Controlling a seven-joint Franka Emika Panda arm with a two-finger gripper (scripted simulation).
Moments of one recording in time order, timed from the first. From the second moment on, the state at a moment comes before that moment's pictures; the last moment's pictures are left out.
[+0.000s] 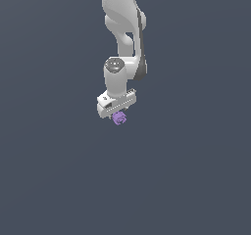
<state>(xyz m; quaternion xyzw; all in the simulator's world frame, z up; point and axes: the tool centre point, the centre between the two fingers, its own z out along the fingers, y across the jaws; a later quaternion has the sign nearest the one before) -0.103 -0.038 0.070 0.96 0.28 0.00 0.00</state>
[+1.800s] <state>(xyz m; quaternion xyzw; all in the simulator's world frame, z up) -0.072 -0.057 0.068 0.96 0.28 0.00 0.00</state>
